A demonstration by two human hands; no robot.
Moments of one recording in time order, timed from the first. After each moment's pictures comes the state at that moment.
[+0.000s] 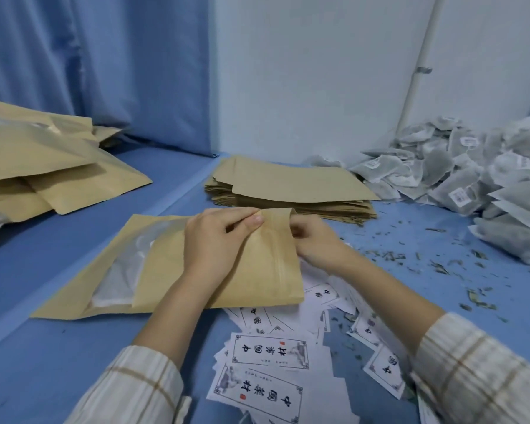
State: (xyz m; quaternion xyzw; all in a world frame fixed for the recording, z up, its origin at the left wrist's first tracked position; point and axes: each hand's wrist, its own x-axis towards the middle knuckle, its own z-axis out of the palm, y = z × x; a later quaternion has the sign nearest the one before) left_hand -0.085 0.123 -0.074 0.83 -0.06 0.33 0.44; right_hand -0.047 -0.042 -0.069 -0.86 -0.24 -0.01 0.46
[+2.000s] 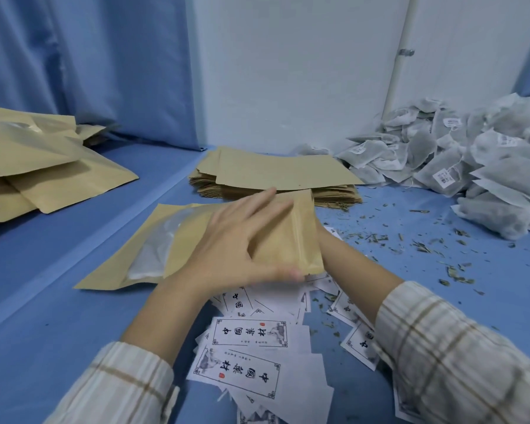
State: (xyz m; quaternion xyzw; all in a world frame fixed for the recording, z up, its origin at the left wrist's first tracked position) left_hand -0.113 0.097 -0.068 0.92 -0.26 0.16 0.26; right_hand -0.031 -0.051 -0.086 -0.91 -0.23 -0.15 0.30
